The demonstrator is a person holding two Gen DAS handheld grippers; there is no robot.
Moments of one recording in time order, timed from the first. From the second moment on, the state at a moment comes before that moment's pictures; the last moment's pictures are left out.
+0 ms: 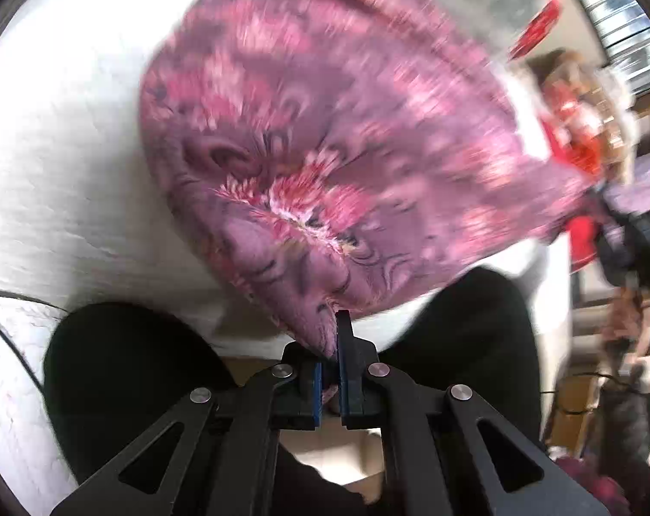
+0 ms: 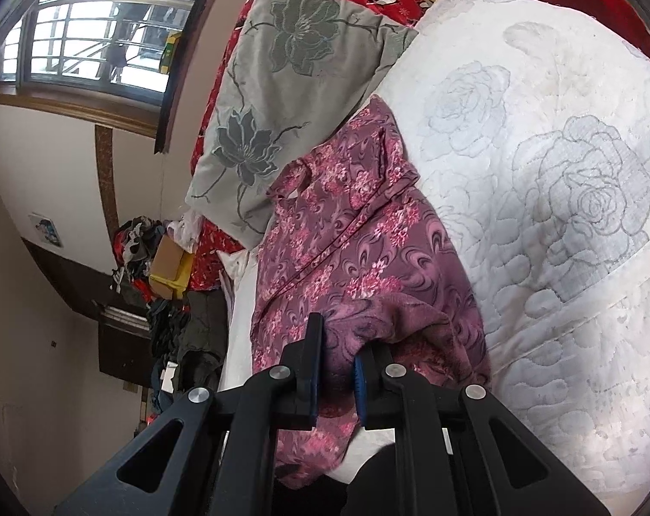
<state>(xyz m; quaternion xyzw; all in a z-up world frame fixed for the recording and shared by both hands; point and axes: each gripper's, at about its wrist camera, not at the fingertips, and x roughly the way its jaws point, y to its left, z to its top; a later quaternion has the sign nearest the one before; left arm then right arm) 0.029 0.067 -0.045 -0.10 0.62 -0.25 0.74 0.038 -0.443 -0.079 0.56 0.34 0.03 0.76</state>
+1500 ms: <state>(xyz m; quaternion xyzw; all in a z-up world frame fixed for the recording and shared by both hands) 0.436 0.055 -0.058 -0.37 0.56 -0.19 0.72 0.286 -0.544 -0.158 0.69 0.29 -0.04 0.66</state>
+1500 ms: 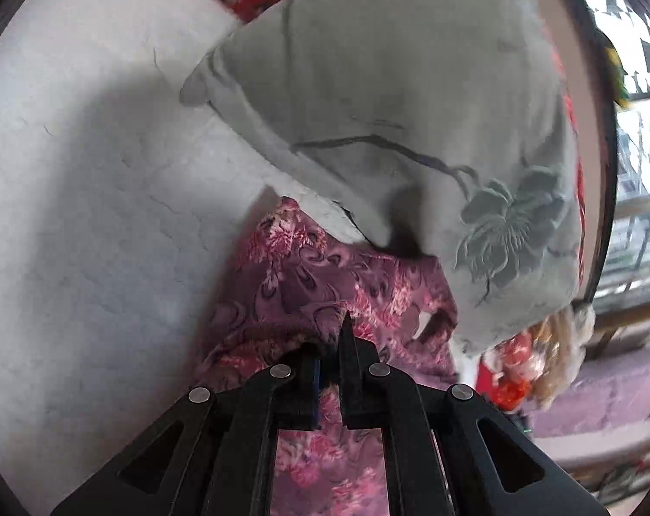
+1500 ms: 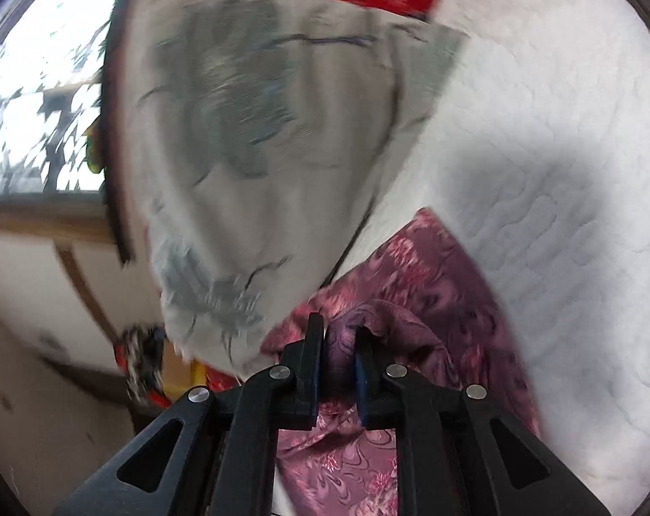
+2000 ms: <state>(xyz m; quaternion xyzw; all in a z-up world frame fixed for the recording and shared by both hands) 0.457 0.061 -0.043 -0.36 0.52 -0.19 0.75 0.265 -0.539 -0.125 0.57 0.34 -0.09 0.74</state>
